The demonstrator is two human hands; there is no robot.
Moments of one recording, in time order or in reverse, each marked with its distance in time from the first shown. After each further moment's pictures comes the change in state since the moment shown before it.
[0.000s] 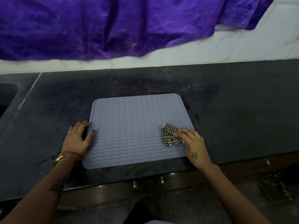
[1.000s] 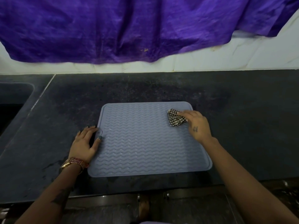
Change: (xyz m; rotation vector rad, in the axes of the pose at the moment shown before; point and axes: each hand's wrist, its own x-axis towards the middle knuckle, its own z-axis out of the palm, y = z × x) left_hand 0.001 -0.001 0.000 0.027 0.006 0.008; right_hand 0.121 0.034 0.011 -0.060 -0.032 -0.029
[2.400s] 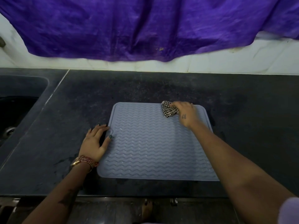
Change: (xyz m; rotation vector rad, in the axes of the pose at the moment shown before) left_hand 0.001 -0.004 0.003 -0.039 0.038 0.006; right_hand 0.086 -0.042 0.043 -0.083 -0.179 0.006
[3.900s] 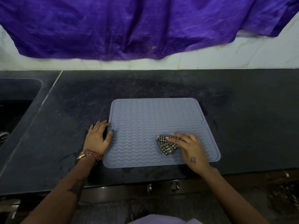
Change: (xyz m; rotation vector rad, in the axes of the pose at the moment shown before) left_hand 0.001 -0.006 0.001 0.022 -0.058 -0.002; right_hand -0.183 -0.045 0.009 0.139 0.220 -0.195
